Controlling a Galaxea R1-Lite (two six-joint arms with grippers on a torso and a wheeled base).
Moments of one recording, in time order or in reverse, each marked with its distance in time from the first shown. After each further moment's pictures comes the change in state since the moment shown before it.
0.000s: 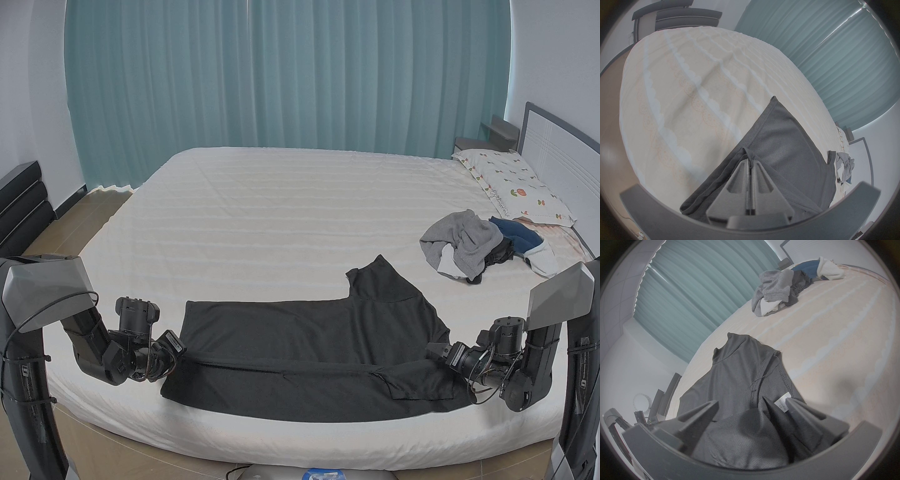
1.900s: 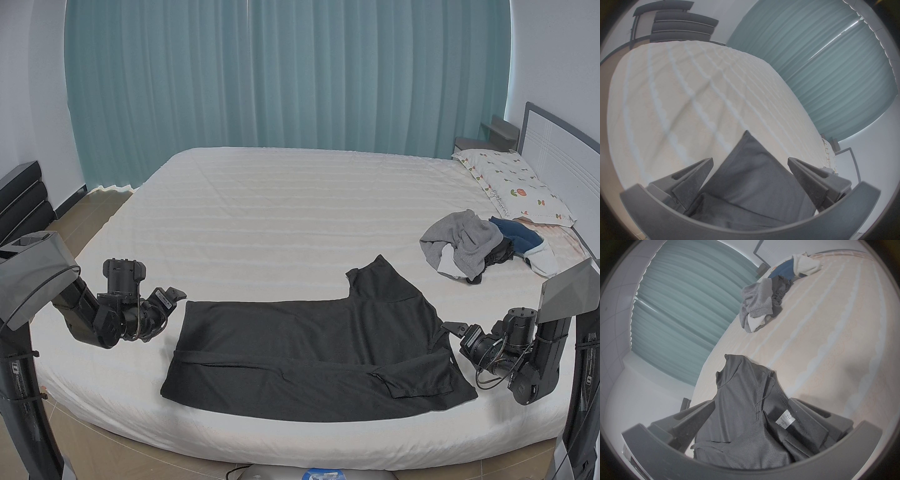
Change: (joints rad) left arm 0.063 -0.029 -0.276 0.130 -0.079 0.007; right arm -0.067 -0.034 -0.009 -0.050 0.013 0.248
